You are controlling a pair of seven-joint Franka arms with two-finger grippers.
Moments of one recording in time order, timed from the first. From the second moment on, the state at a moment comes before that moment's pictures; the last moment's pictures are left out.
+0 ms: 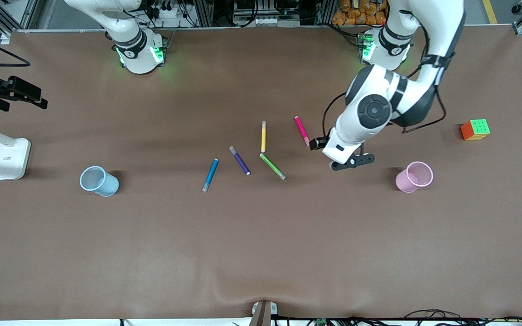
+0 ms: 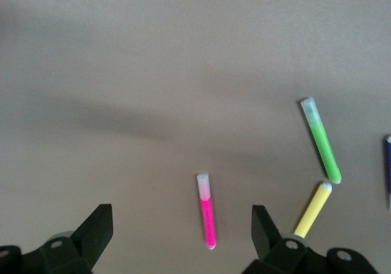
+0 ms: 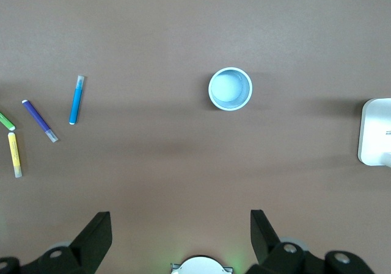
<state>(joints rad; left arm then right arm) -0.39 0.29 -0.15 -1.97 -0.11 2.13 -0.74 -0.05 -0.04 0.00 -1.57 0.06 1.42 -0.06</state>
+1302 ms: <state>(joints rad) -0.52 0.48 -0.16 -2.08 -0.11 2.41 -0.95 -0.05 -0.04 0.00 -1.57 0.06 1.42 -0.06</state>
